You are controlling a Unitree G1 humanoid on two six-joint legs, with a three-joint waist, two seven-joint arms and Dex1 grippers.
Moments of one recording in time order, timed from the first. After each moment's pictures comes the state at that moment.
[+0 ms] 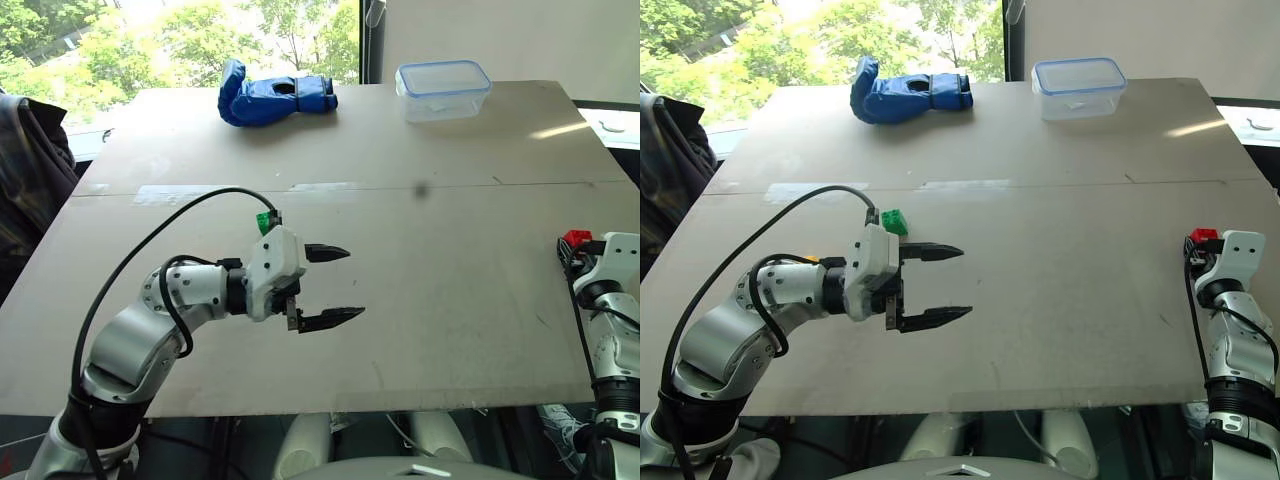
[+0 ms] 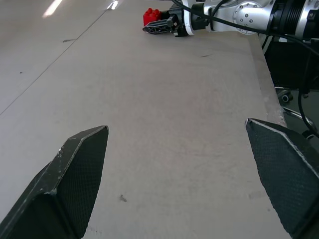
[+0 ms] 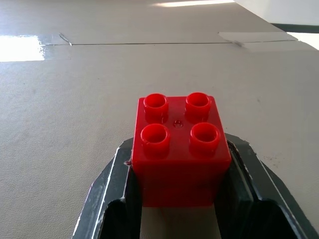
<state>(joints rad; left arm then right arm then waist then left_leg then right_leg) -0.19 0.77 -0.05 -0.58 -0.55 0.51 -0.98 -0.24 -0.48 -0.40 0.39 0.27 0.04 0.29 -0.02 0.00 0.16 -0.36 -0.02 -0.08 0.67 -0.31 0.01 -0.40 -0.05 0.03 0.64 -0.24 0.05</state>
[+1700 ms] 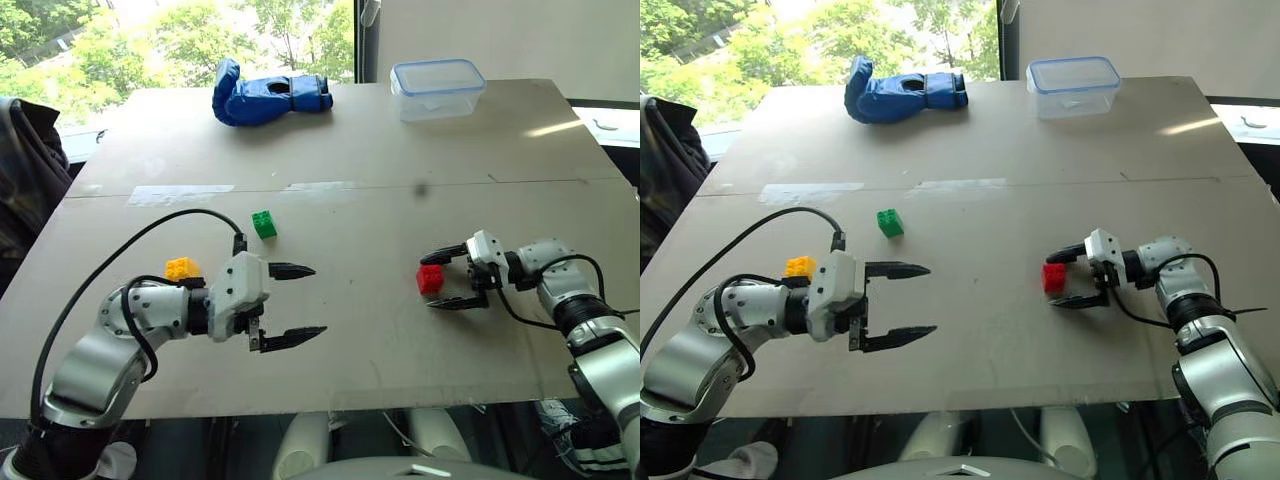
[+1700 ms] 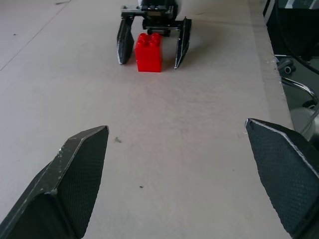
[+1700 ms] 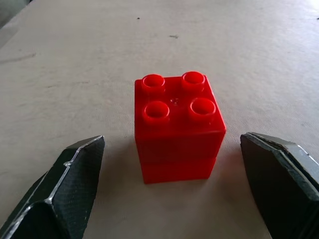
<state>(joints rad) 0.03 0.82 0.11 -0.50 -0.51 0.32 -1.04 -0.70 -0.62 0.38 0.95 0.50 -0.46 1.56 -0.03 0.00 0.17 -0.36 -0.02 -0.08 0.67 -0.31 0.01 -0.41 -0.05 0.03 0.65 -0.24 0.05</state>
